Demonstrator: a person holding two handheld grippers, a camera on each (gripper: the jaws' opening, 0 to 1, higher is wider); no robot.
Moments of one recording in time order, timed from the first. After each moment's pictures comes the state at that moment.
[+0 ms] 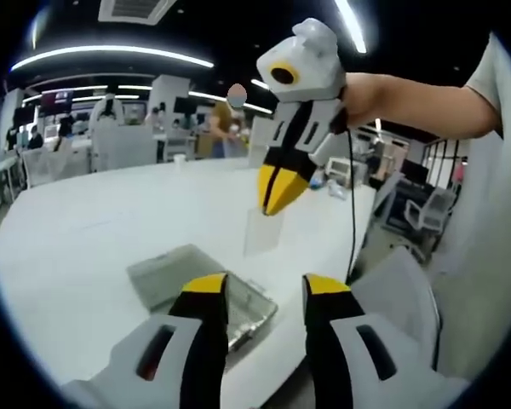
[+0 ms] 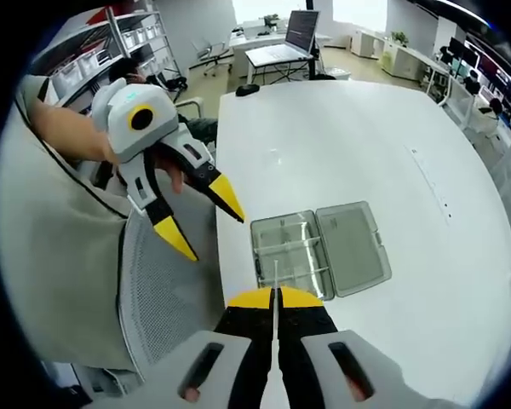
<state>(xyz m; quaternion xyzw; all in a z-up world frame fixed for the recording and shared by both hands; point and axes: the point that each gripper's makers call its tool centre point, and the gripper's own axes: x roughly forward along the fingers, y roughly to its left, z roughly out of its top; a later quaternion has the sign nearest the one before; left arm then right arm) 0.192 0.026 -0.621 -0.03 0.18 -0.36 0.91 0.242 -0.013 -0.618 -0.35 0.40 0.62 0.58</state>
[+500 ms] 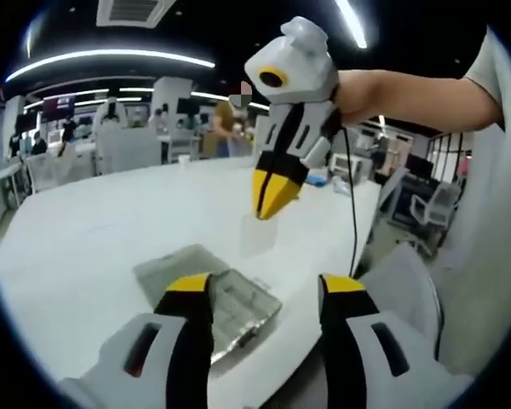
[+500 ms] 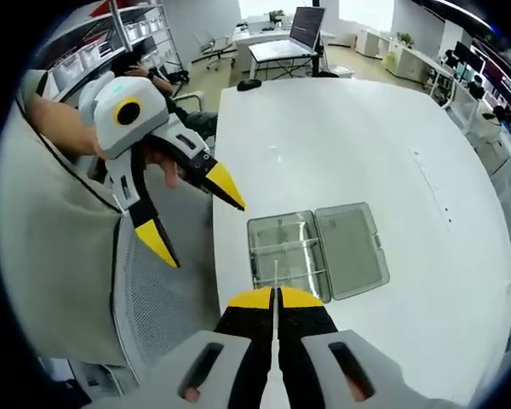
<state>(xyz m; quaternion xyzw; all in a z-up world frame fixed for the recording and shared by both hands) 0.190 0.029 -0.623 -0.01 0.20 -0.34 0.92 0.246 -0.009 -0.625 -0.37 0.39 0.62 0.57</state>
